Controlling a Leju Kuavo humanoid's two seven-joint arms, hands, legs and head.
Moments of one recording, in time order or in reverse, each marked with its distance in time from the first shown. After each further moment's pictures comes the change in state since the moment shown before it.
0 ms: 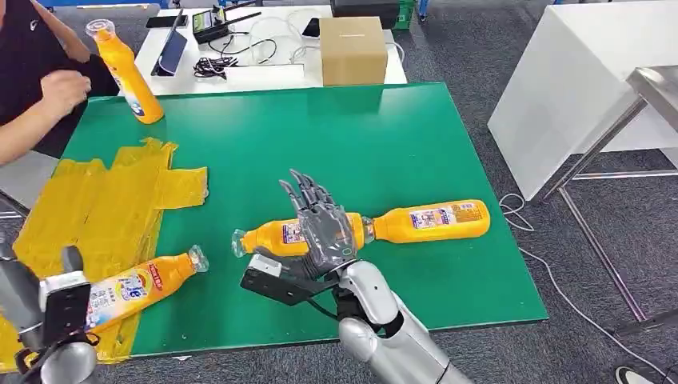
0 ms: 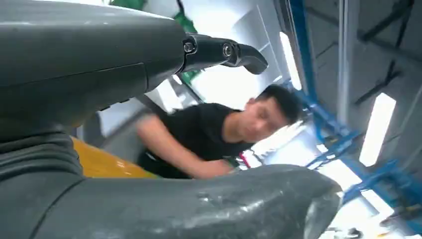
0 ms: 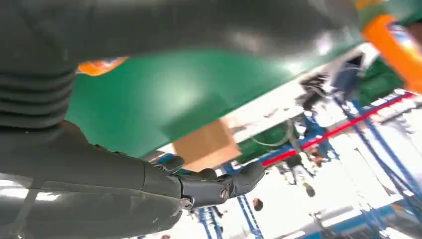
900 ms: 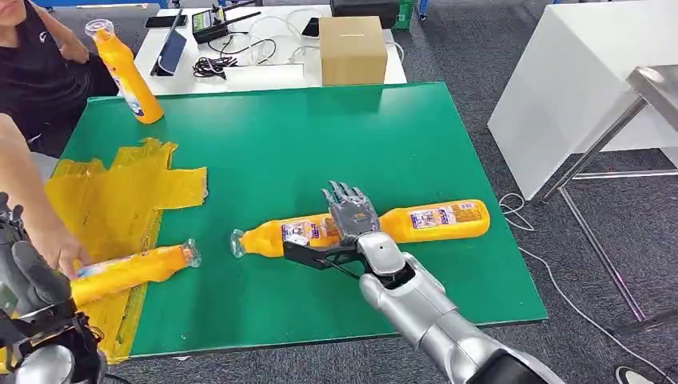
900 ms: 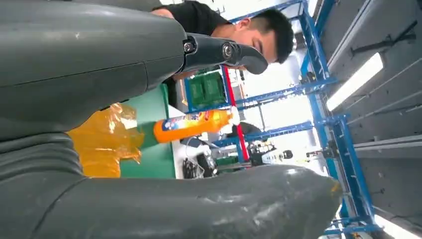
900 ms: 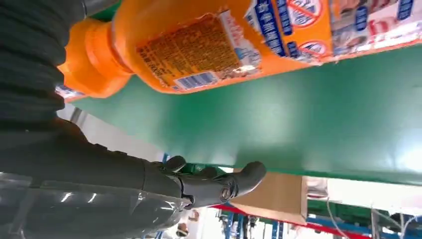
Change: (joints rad) left arm 0.013 -0.011 -0.072 -0.152 0.392 -0.328 0.084; right arm -0.256 -0.013 -0.029 0.497 0.139 0.206 0.072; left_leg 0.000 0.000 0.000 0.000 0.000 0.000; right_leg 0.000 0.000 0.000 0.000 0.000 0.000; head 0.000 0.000
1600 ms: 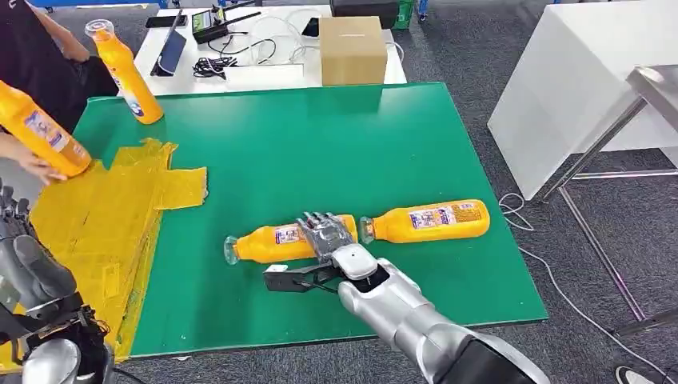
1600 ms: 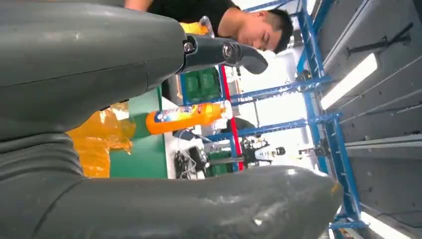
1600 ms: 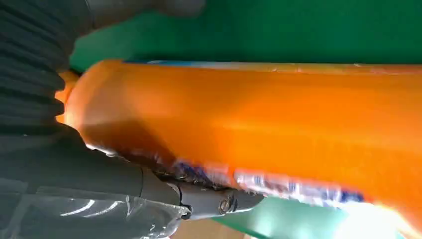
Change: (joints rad) left arm -0.019 0.000 -0.033 0.003 0.032 0.020 -0.002; right arm -0.085 0.112 0.106 0.292 -0.054 0.126 -0.077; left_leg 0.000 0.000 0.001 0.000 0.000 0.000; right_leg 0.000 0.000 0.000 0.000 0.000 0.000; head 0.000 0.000
